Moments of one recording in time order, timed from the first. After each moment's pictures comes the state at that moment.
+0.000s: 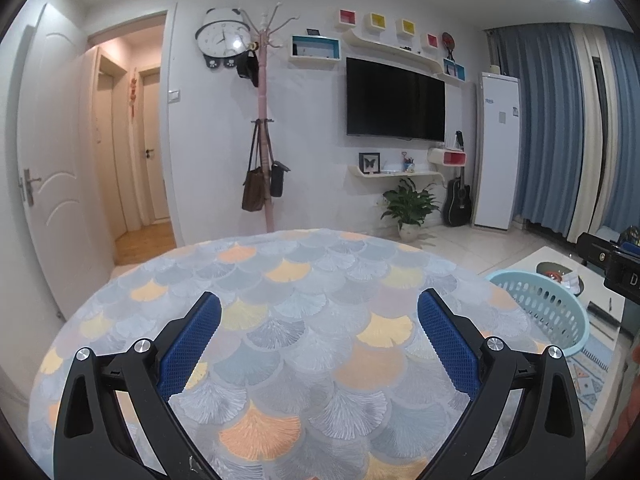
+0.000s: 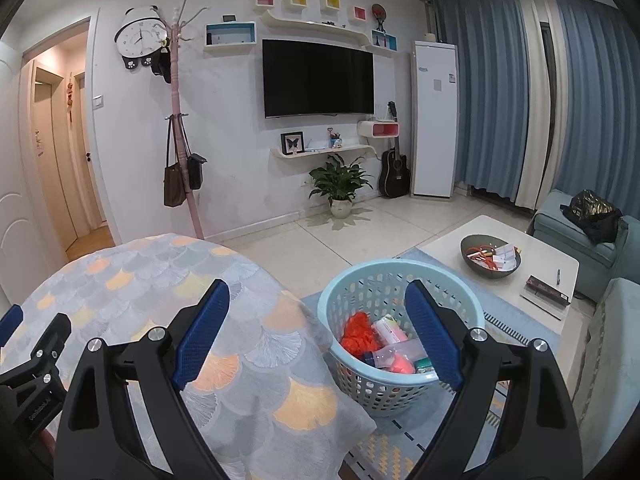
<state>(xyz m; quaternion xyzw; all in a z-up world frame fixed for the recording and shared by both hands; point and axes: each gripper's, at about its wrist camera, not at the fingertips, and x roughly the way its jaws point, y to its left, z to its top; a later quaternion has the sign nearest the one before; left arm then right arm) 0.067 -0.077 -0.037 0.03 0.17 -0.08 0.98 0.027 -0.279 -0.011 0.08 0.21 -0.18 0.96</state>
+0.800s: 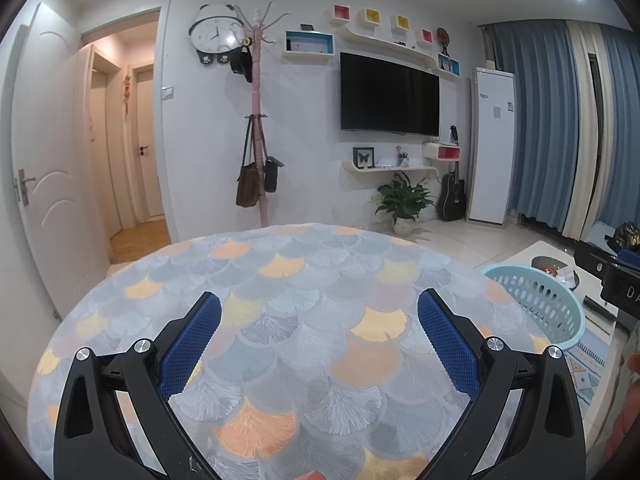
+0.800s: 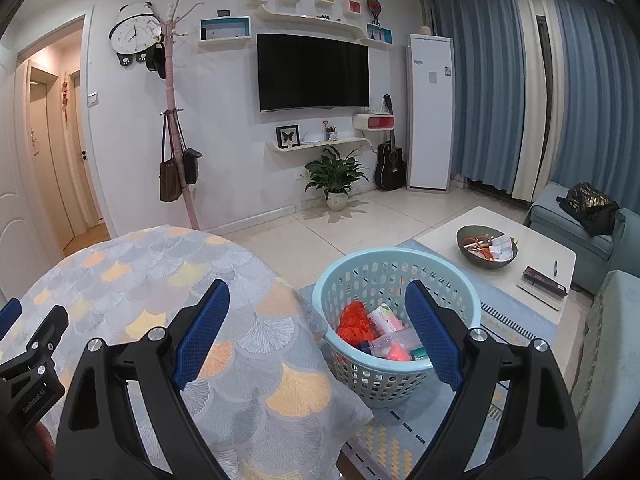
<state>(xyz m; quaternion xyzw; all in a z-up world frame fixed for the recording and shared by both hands) 0.064 -0.076 -0.037 0.03 0.18 -0.09 0.98 0.021 -0.279 -0.020 0.08 0.22 -0.19 0.96</state>
